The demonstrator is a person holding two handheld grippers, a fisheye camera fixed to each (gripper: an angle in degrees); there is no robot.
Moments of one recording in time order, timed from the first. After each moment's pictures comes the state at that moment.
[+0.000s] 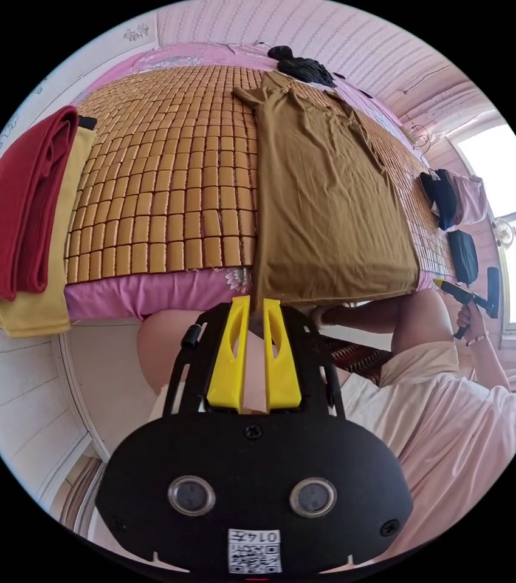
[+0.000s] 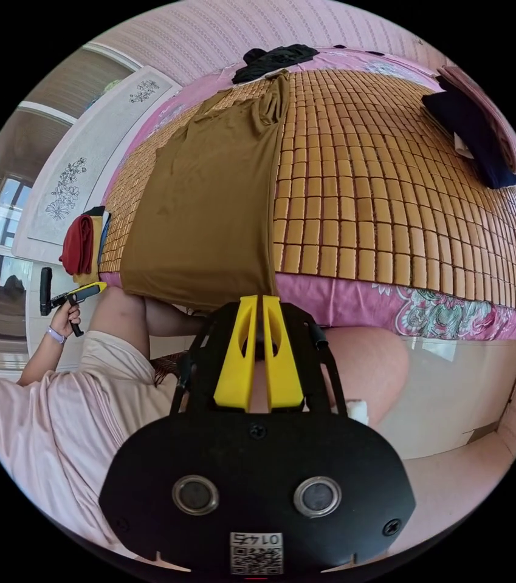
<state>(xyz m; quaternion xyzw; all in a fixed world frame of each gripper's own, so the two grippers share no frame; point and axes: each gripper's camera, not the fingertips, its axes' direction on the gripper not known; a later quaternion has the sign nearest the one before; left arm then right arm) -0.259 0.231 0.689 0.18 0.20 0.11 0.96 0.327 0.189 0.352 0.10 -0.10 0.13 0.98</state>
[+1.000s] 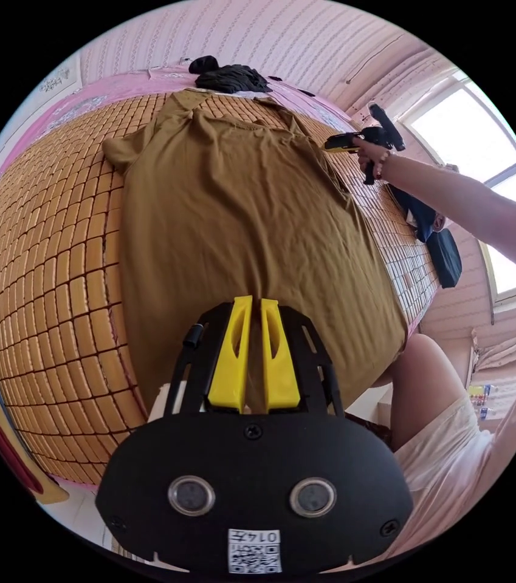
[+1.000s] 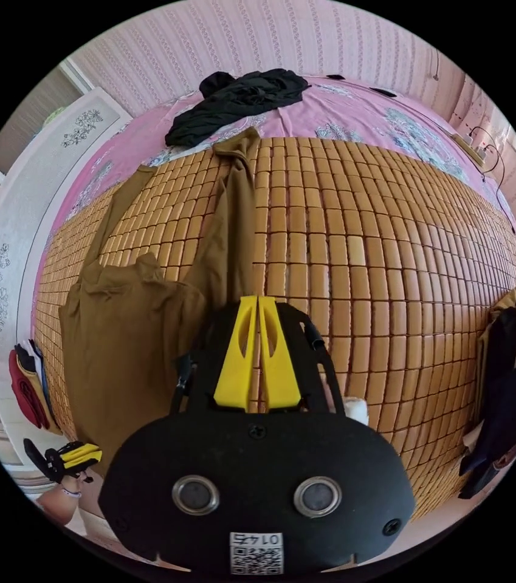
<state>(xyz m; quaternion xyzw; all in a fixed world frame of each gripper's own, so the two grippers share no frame) -0.106 0.013 0.701 0.22 0.24 0.21 0.92 0.454 -0.181 0.310 0.15 0.02 0.17 0.97</state>
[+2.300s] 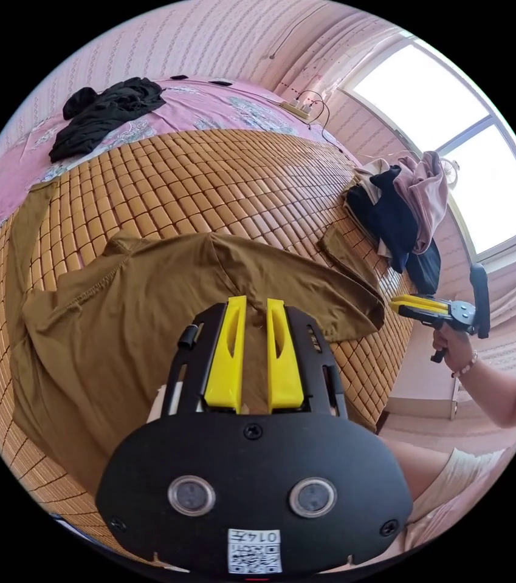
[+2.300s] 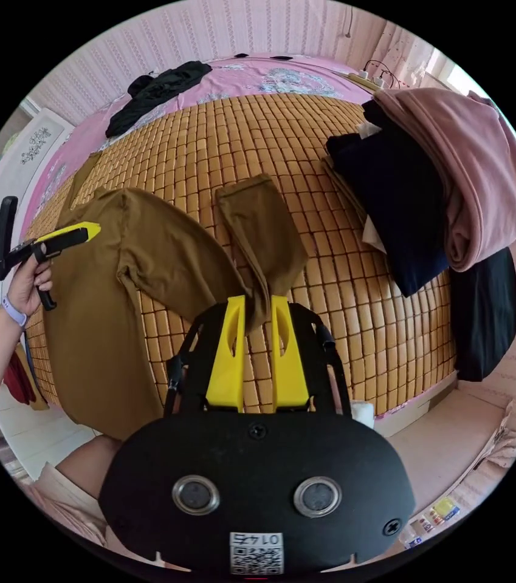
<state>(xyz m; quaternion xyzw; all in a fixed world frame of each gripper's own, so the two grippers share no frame) 0.191 -0.251 0.624 0.22 0.25 0.37 0.87 0.472 0.096 0.240 0.10 0.07 0.27 0.95</state>
